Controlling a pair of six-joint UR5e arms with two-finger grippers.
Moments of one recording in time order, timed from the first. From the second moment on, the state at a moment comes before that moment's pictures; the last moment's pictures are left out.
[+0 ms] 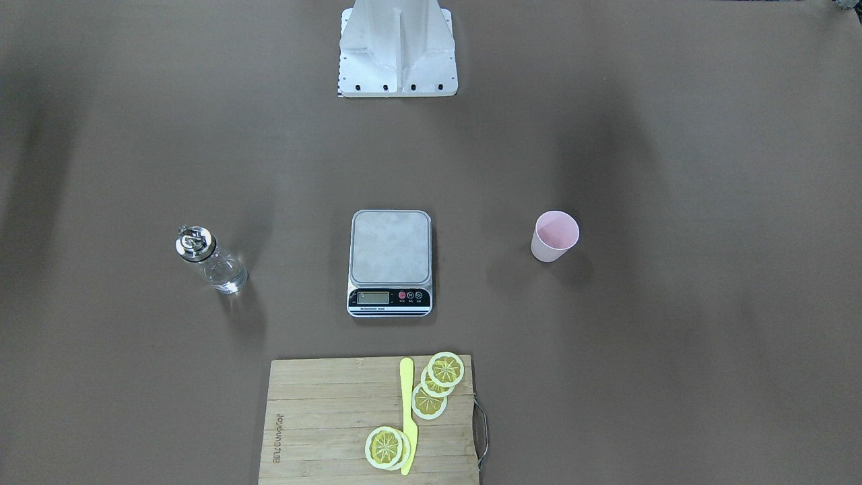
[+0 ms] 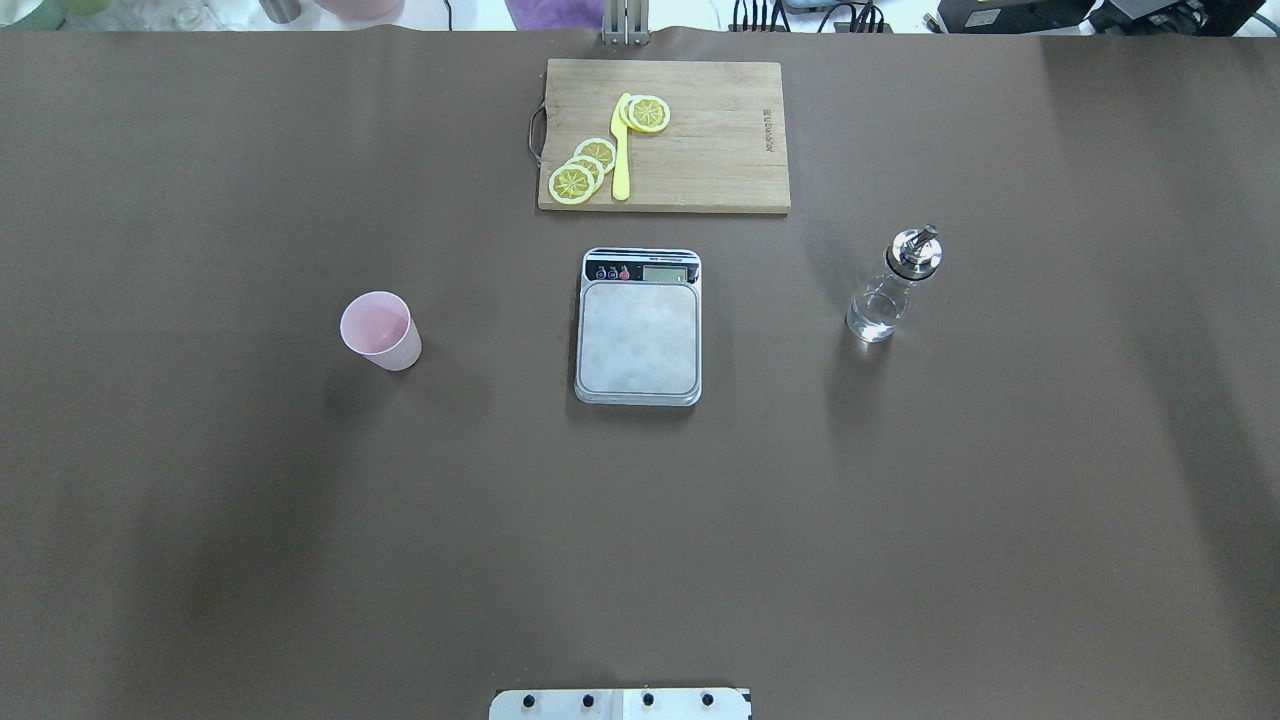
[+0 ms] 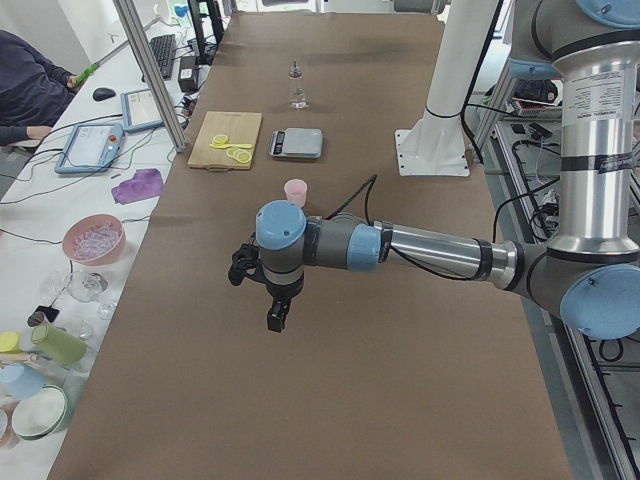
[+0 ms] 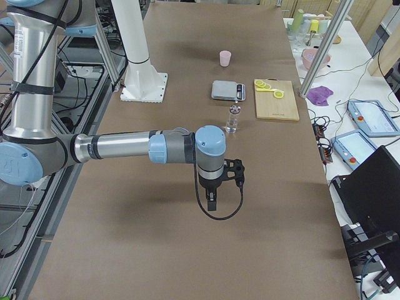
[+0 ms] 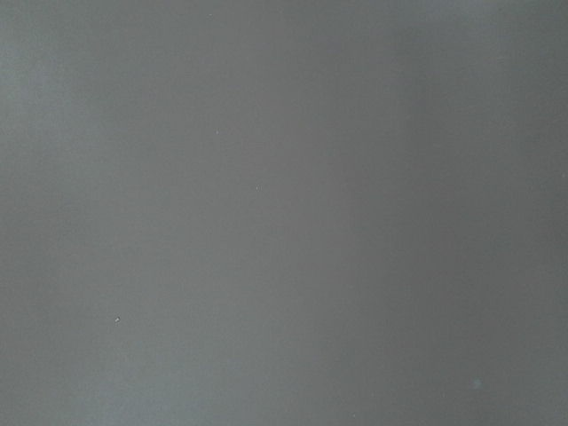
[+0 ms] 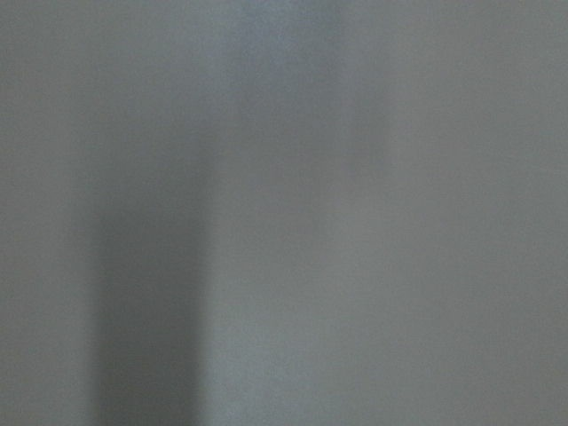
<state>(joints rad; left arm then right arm) -1.56 -1.50 -1.81 -1.55 -2.36 0.14 1.59 -1.72 1.85 -1.63 2.27 -0.06</state>
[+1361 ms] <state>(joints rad) -1.56 -1.58 -1.71 -1.99 -2.36 0.08 1.59 -1.70 1.84 -1.40 2.30 -0.06</state>
